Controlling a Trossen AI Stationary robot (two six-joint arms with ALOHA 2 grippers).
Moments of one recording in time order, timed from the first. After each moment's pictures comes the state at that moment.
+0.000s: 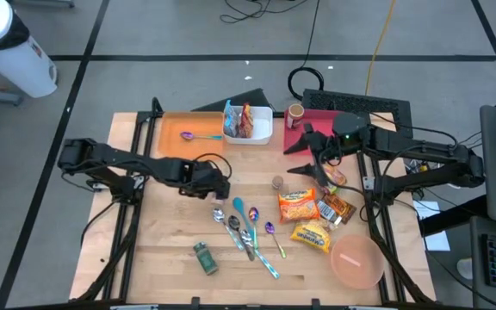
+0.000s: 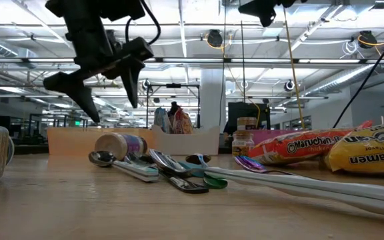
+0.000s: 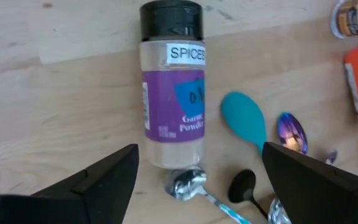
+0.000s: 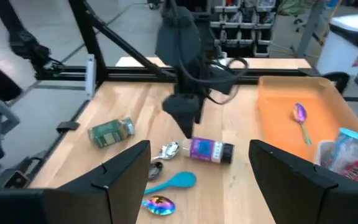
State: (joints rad) left arm -0.05 1.47 0.95 -0.63 -0.07 -1.44; right arm -0.22 1.06 1.02 -0.29 -0.37 -0.07
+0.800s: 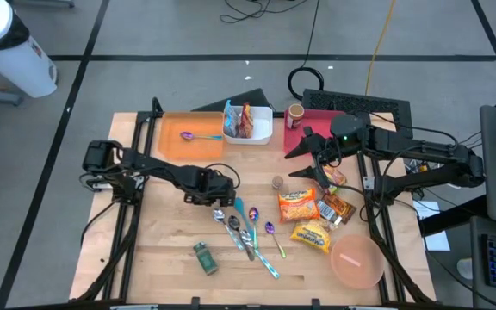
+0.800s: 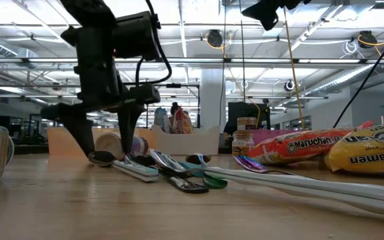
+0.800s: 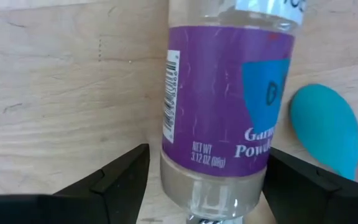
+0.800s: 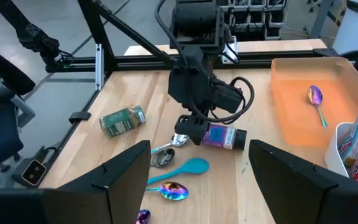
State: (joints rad) left arm -0.05 1.70 0.95 -0.58 0.02 -1.50; right arm -0.22 1.06 1.02 -0.35 -0.40 -0.04
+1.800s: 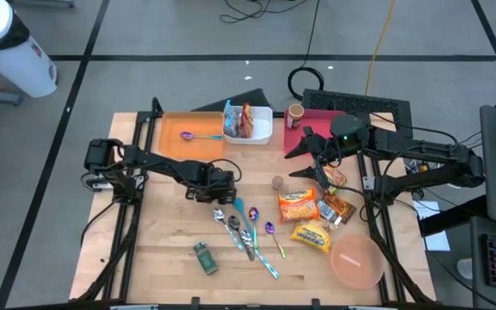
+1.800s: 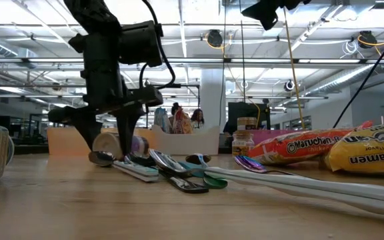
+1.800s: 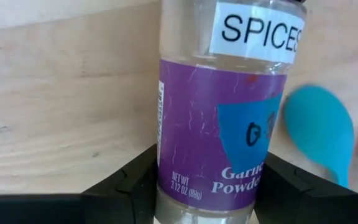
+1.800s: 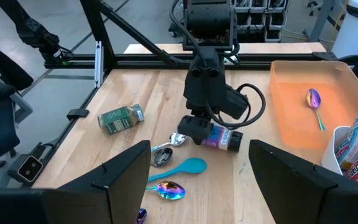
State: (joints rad) left arm 0.01 1.71 0.95 -0.57 0.12 -1.39; right arm -0.22 1.06 1.02 -0.35 -0.40 -0.07
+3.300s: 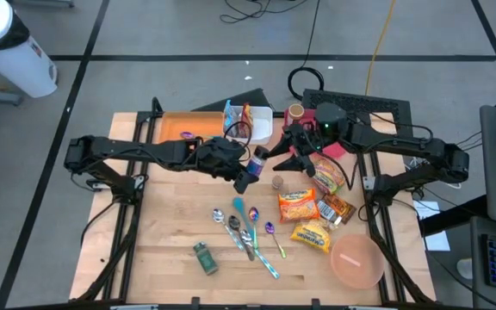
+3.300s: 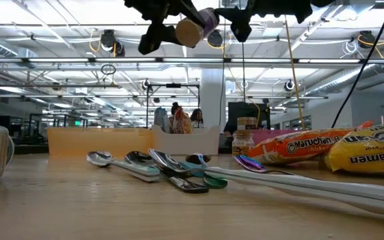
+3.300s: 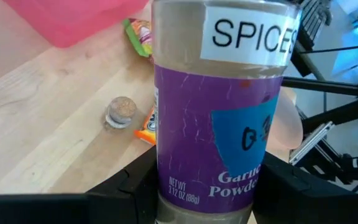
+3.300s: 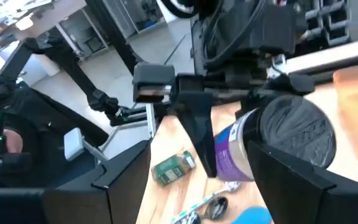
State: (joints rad) left arm 0.02 1.52 1.25 -0.31 0.05 -0.72; right arm -0.36 1.26 1.02 0.06 -0.73 0.28
